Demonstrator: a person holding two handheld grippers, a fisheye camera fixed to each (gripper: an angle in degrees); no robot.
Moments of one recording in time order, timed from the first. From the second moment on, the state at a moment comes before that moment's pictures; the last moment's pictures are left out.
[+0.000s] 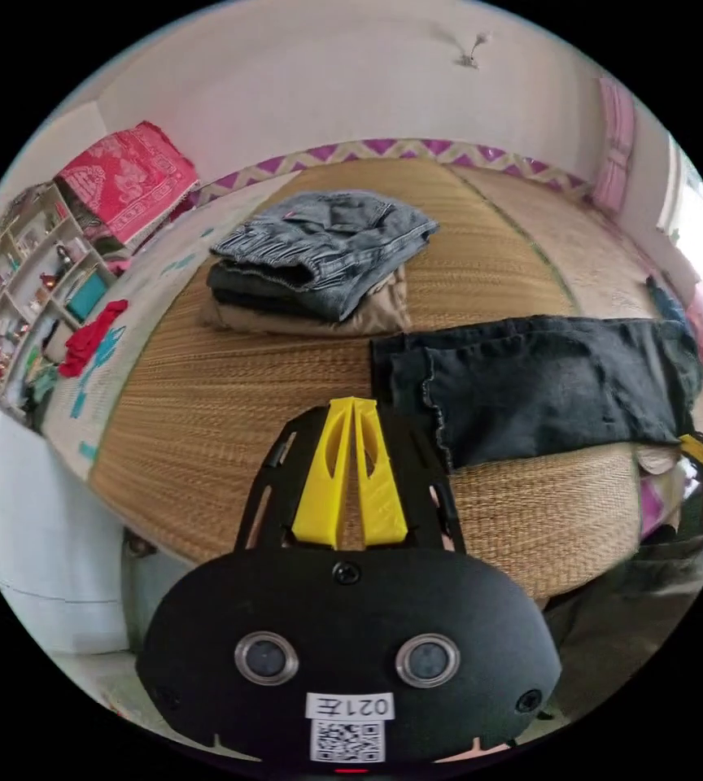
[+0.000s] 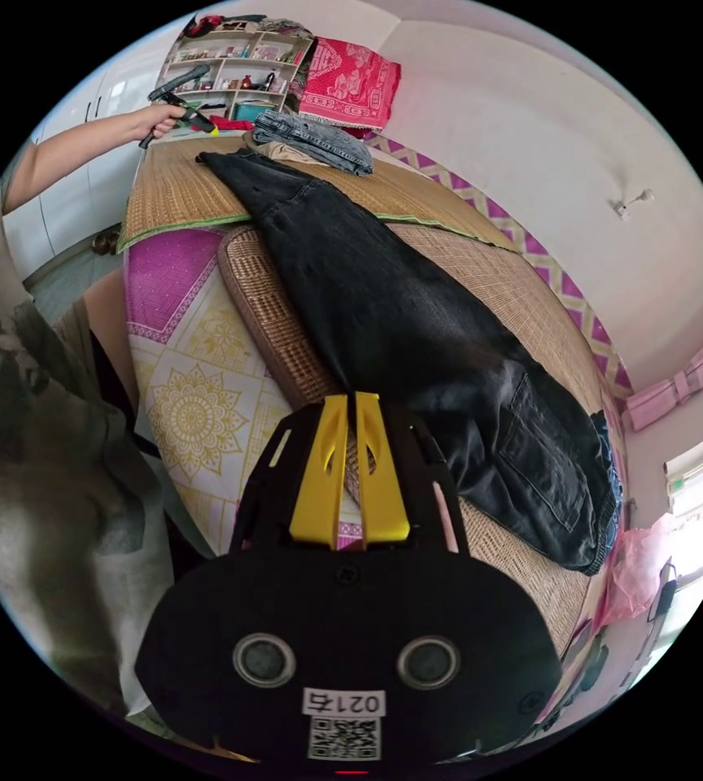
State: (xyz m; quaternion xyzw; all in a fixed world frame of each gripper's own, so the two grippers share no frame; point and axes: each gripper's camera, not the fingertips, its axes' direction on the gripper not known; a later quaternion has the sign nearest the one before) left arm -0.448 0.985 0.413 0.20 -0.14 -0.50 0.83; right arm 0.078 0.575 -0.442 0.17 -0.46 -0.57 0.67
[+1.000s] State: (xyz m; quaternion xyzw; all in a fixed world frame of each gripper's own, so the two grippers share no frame) left arm -0.545 0.924 0.517 0.15 -0.04 -0.45 0.88; right arm 0.102 0.535 -0.409 0.15 -0.47 -0.56 0.67
